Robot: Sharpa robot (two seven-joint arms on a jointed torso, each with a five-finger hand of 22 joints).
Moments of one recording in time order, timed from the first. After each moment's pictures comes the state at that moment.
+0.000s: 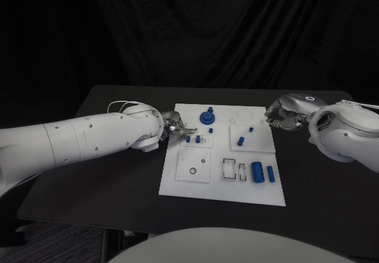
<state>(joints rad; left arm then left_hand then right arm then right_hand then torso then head) 1.27 -0.65 -0.21 1.34 -1.08 -0.04 -0.38 0.92 0.08 0.12 0.29 0.27 0.99 0.04 0.34 1.31 1.46 -0.02 1.57 1.31 1.47 -0.07 1.57 1.31 0.08 1.41 0.04 1.15 1.31 1.37 -0.99 -0.25 1.59 -1.56 -0.28 -0.27 1.35 -0.03 0.28 0.17 0.37 0.89 0.12 0.10 0.18 1.46 0.02 1.57 1.31 1.47 -0.05 1.48 1.31 0.05 1.47 0.06 1.30 1.31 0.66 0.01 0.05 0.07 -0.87</state>
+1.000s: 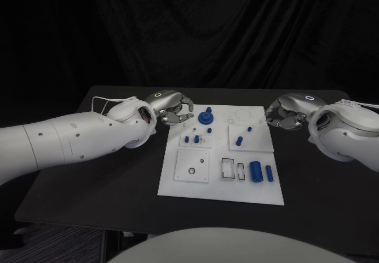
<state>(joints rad) 1.29 -0.71 -0.21 1.36 -1.41 -0.42 0.07 1.37 -0.08 0.41 0.26 0.17 0.72 0.11 0.08 1.06 1.39 0.03 1.40 1.31 1.47 -0.03 1.54 1.31 0.08 1.37 0.08 1.18 1.31 1.37 -1.00 -0.25 1.59 -1.56 -0.28 -0.27 1.35 -0.03 0.28 0.17 0.37 0.89 0.12 0.10 0.18 1.46 0.02 1.57 1.31 1.47 -0.05 1.48 1.31 0.05 1.47 0.06 1.30 1.31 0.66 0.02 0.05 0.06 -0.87</state>
